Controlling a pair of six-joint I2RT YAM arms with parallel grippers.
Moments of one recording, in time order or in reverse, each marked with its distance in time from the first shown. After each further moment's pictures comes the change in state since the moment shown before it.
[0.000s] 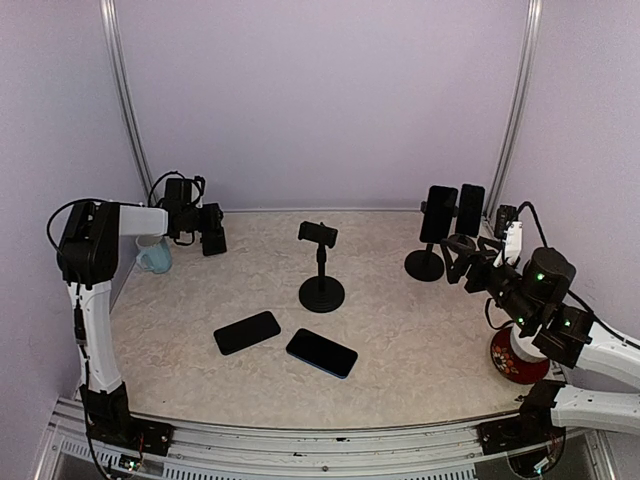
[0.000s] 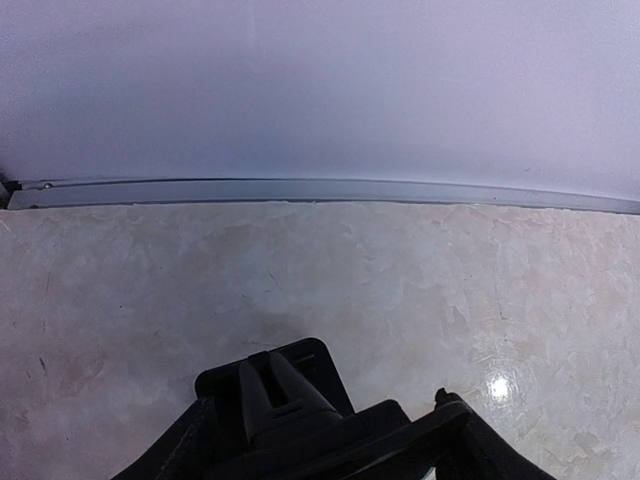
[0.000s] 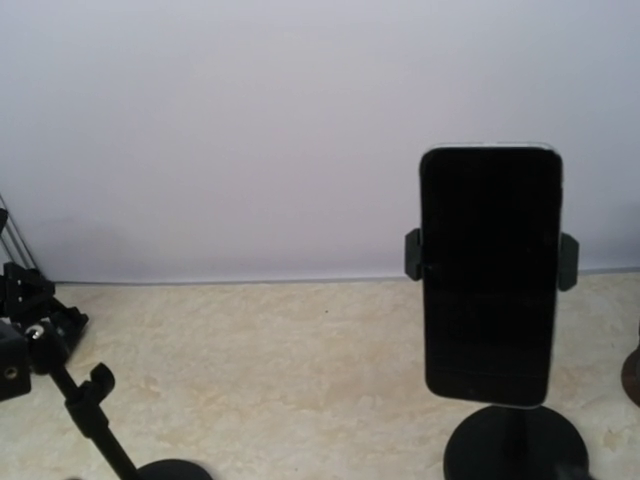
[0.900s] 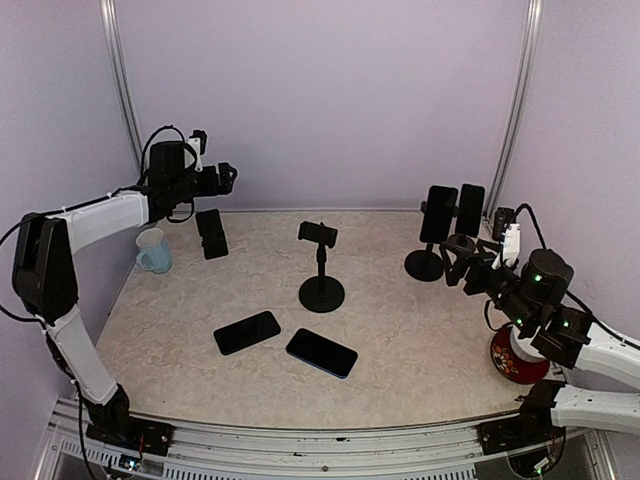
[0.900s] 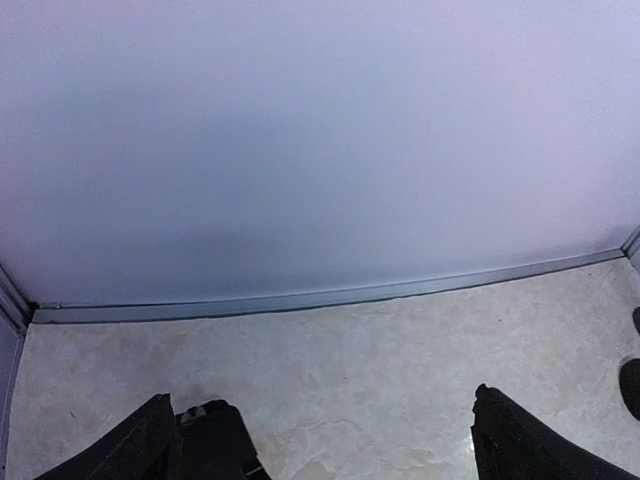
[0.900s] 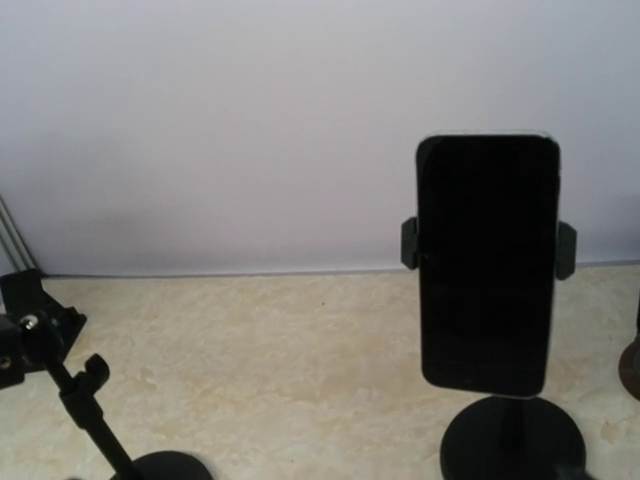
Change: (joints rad) left arm -0.110 -0.364 -0.098 -0.035 -0.017 0.005; right arm 0.000 -0.002 -0.009 -0.004 0.002 0.001
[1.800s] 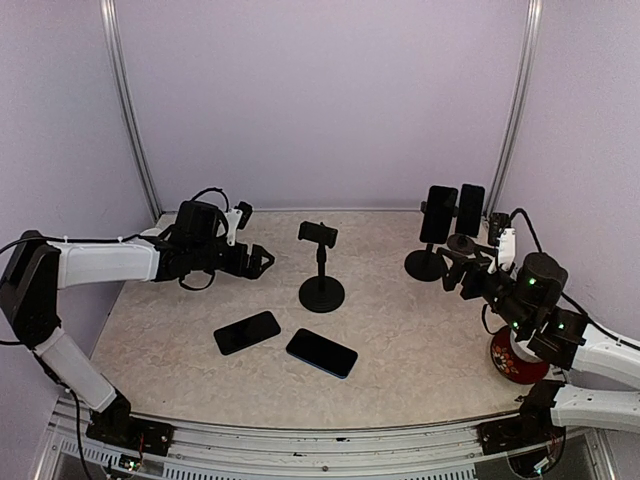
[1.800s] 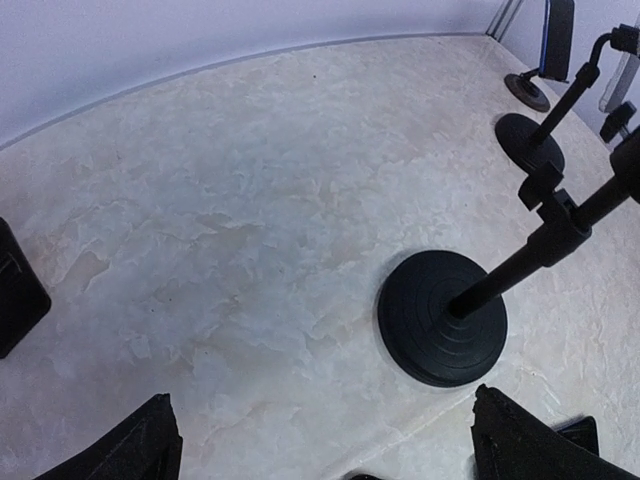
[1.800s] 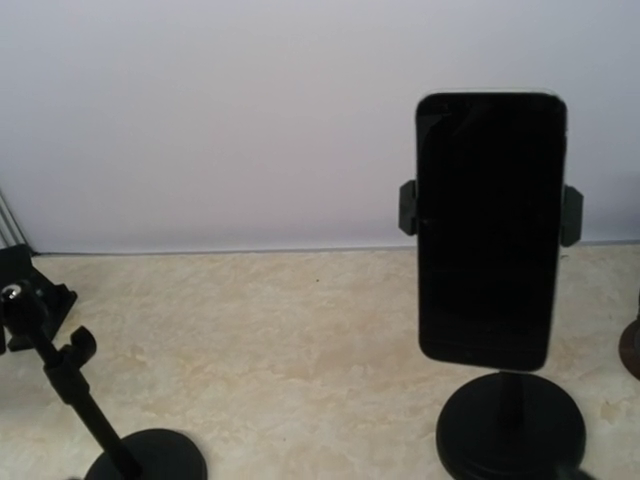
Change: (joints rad) left arm -0.276 -0.209 -0.452 -0.021 0.128 0.017; right arm 0.000 0.027 -0.027 0.022 -0.004 0.000
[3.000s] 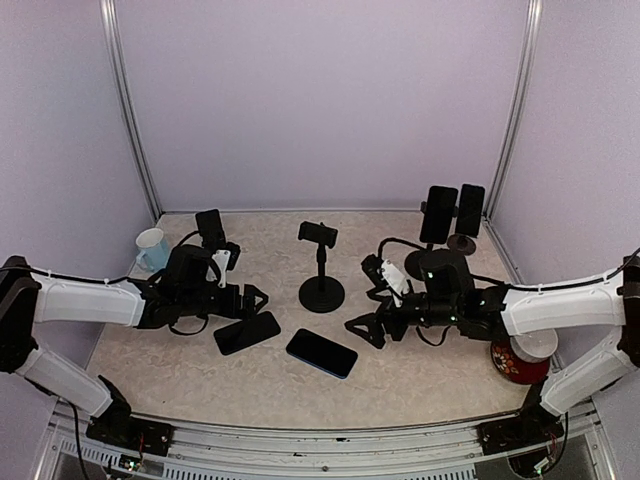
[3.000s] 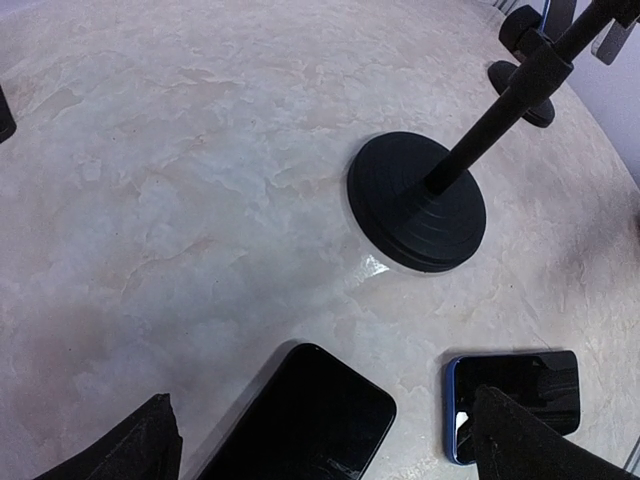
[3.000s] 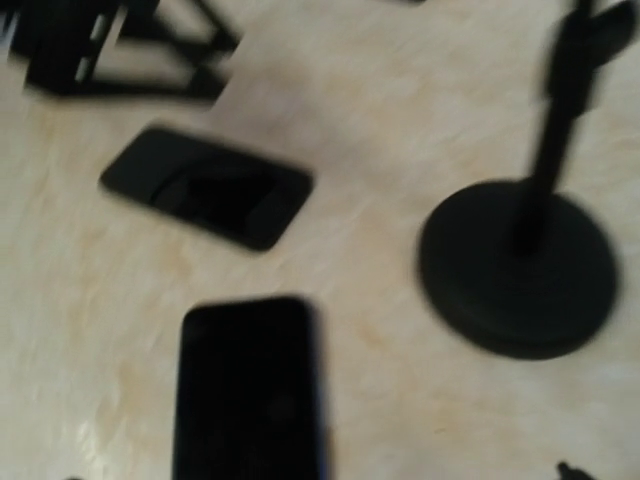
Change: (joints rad) left arm -0.126 -0.185 -0.343 0.108 -0.103 -0.218; right arm 0.164 0.621 0.242 -0.020 -0.560 -0.221
